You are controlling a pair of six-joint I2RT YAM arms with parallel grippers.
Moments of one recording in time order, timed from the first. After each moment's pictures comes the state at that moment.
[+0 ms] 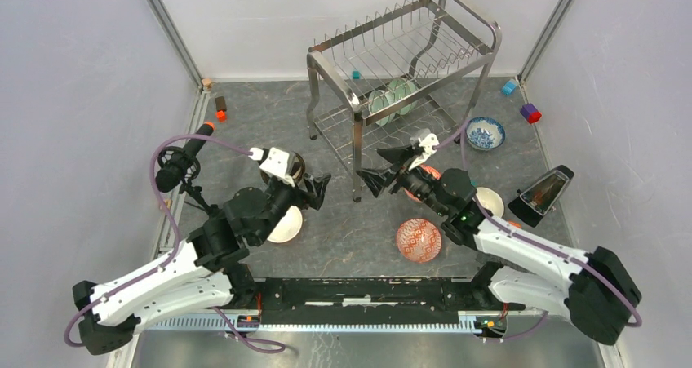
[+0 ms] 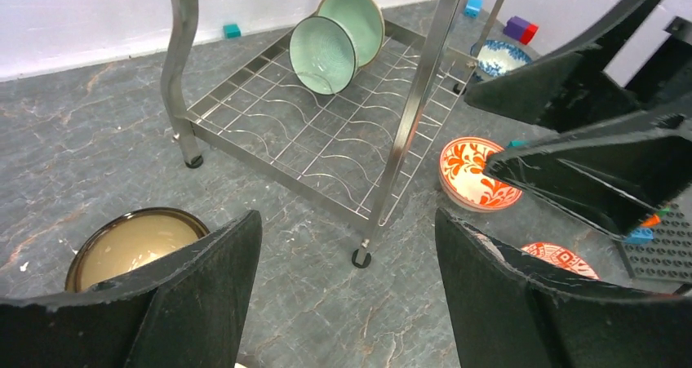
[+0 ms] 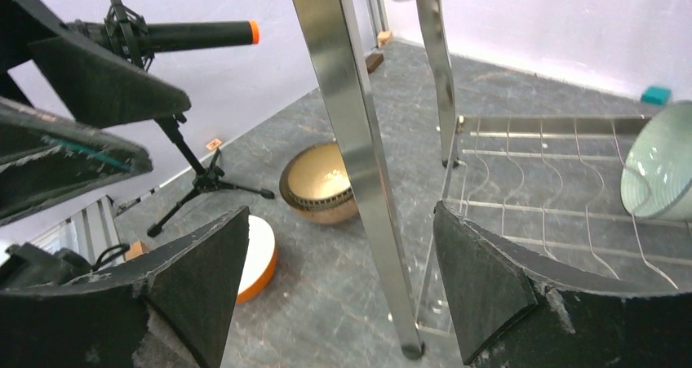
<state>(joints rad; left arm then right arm) -1.04 0.69 0.71 -0.10 -0.54 -0.17 0.77 1.01 0.50 0.65 -0.09 0.26</state>
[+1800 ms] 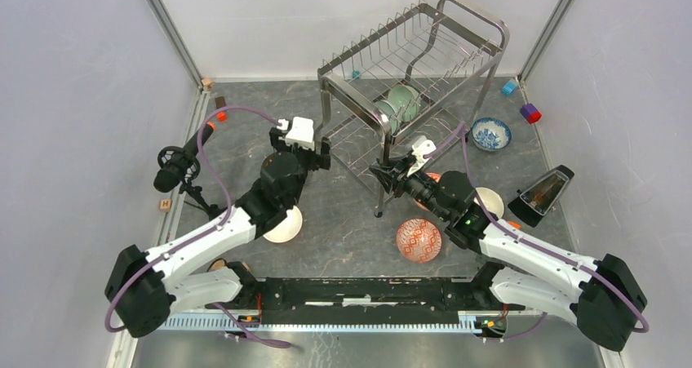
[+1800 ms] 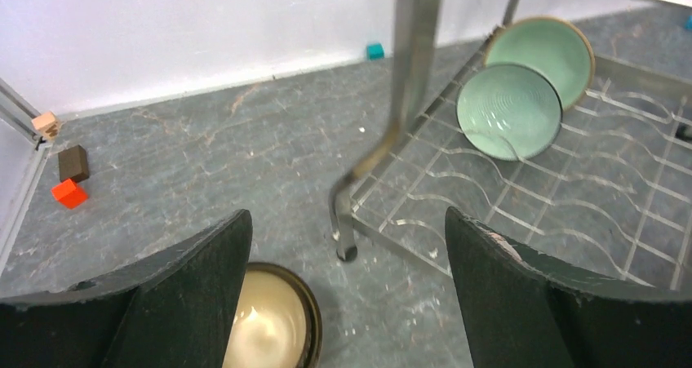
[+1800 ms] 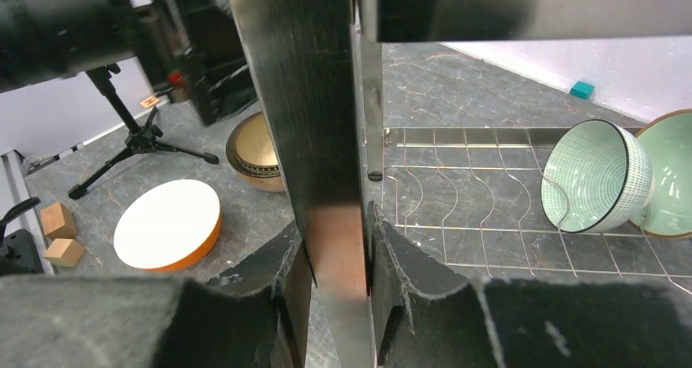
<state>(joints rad) -0.80 1.05 0.69 0.29 -0.61 0.03 0.81 0.99 0.53 0.52 -0.02 0.09</state>
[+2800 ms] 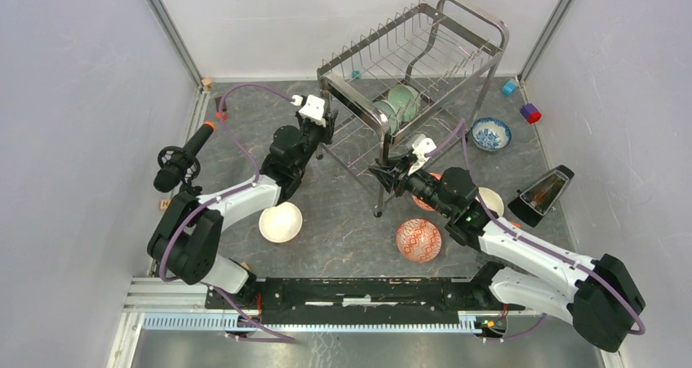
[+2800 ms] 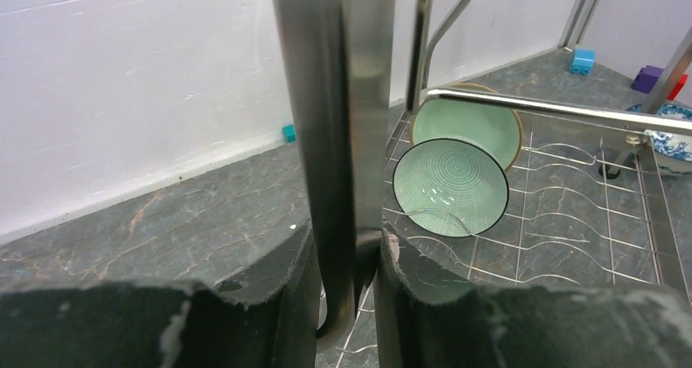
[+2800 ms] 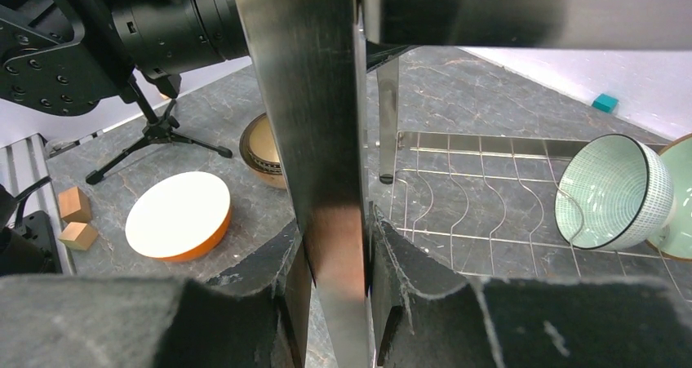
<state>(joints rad) -0.55 1.48 0.80 0.79 -0.11 0.06 0.76 1.01 0.53 0.54 -0.13 0.08</state>
